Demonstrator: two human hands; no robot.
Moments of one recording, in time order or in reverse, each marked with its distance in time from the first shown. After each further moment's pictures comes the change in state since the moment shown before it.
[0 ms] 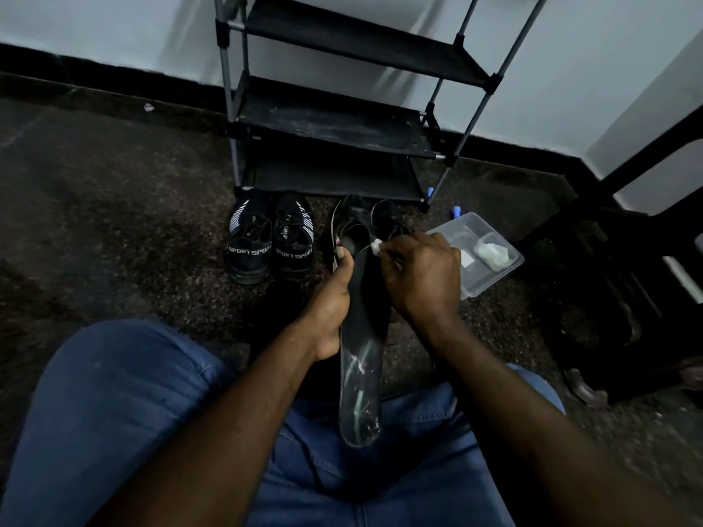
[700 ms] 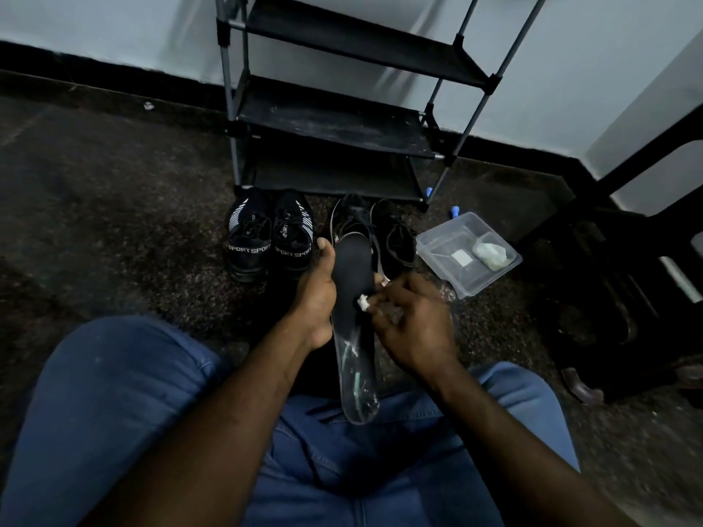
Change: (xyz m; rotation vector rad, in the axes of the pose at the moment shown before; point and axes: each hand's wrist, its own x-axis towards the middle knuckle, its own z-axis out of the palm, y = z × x) left_hand 0.006 0.004 -0.009 -0.086 0.135 0.099; right_hand -0.061 0.011 0.007 0.249 -0.121 -0.049
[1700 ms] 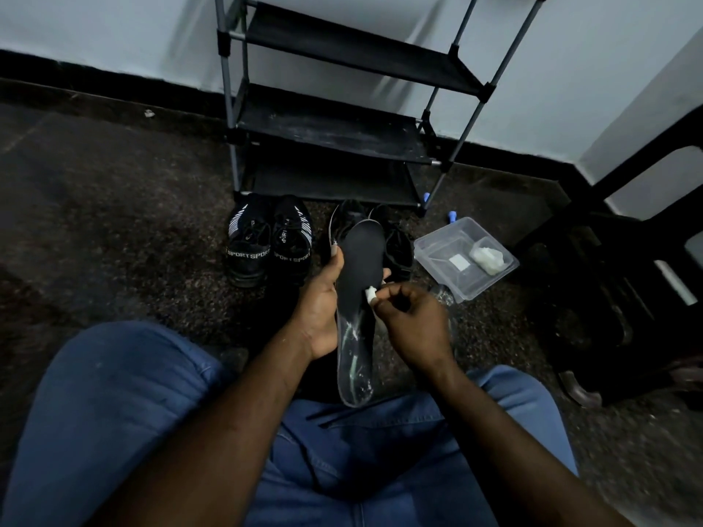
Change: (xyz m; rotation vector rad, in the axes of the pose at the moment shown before) left_hand 0.003 -0.005 -0.003 -0.172 -0.254 -0.083; right_hand 0.006 -0.006 0.005 0.496 -0.025 0.504
